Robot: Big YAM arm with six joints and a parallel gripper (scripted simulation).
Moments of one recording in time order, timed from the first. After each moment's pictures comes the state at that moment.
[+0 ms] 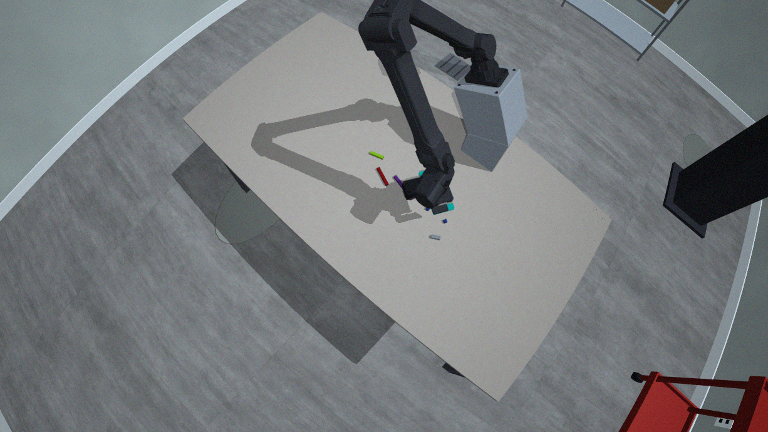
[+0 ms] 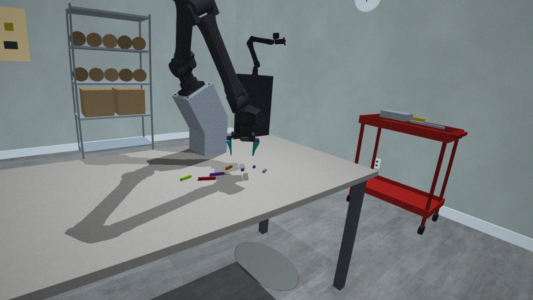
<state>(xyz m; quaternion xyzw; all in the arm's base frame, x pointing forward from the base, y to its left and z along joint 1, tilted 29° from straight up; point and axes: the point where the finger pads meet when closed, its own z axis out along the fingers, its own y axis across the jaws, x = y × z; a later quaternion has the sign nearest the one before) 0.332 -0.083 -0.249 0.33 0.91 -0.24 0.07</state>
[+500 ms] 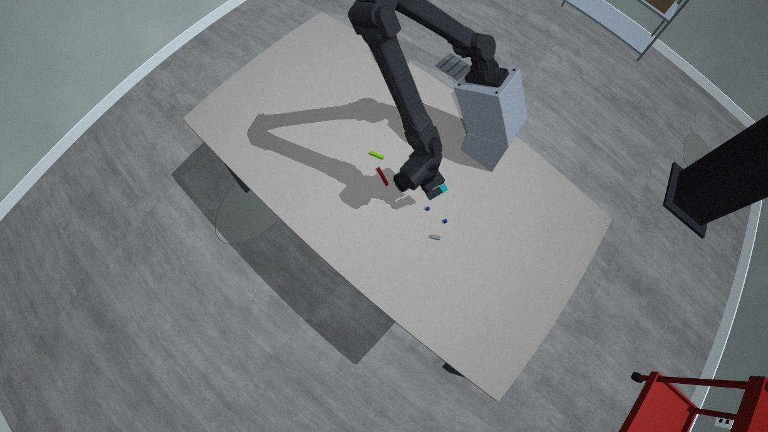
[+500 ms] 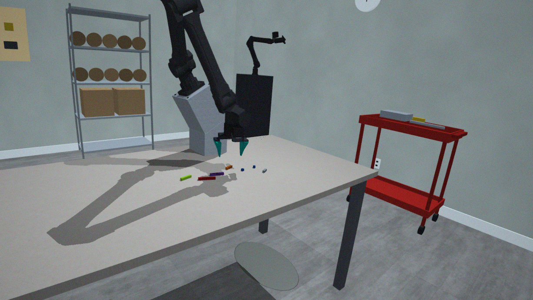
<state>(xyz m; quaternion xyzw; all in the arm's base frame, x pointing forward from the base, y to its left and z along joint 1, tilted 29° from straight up) 0.312 -0.127 -0.224 0.20 0.95 -0.25 0.04</state>
